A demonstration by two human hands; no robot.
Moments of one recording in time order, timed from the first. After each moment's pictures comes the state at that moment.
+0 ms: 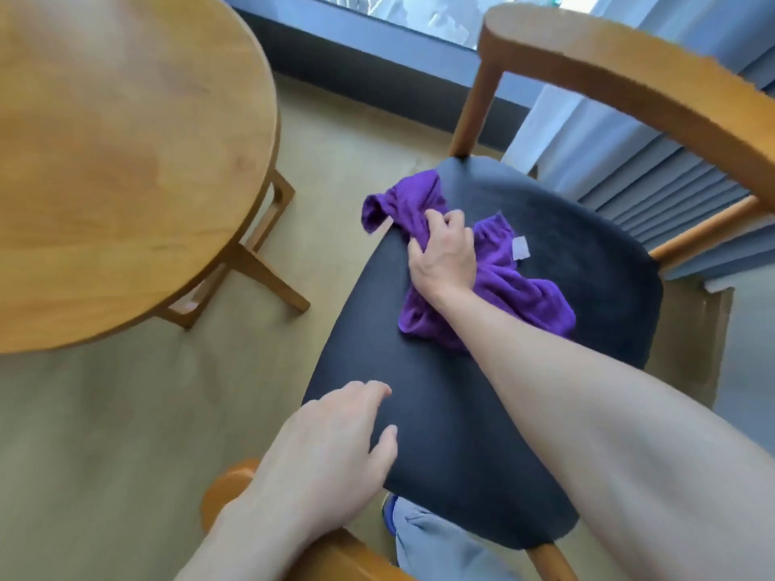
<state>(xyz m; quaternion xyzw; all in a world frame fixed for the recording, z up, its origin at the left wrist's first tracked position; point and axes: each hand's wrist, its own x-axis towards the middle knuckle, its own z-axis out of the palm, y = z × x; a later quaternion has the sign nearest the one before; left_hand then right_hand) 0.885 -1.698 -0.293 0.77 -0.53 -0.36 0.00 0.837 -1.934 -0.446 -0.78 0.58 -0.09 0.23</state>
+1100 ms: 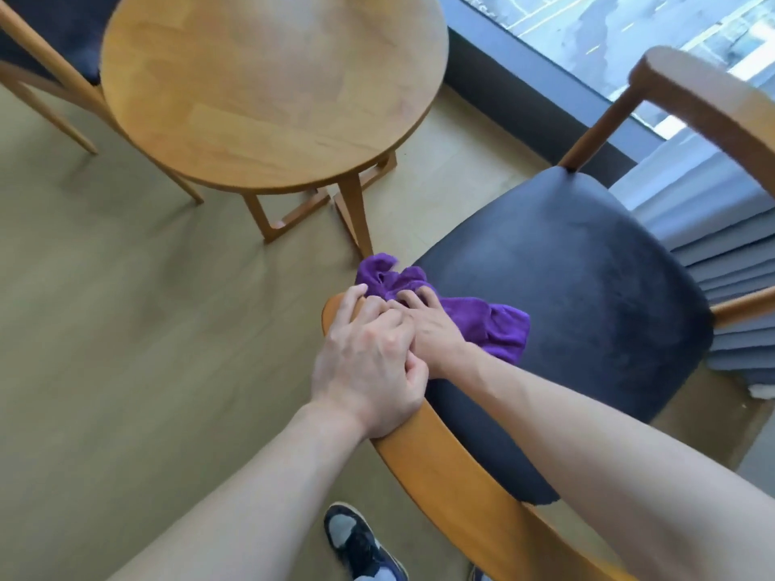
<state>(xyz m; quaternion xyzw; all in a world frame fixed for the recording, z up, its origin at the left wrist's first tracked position) 0.845 -1.619 -0.272 0.86 -0.48 -0.13 0.09 0.805 -1.755 -0.424 -0.98 -0.01 0.14 0.12</state>
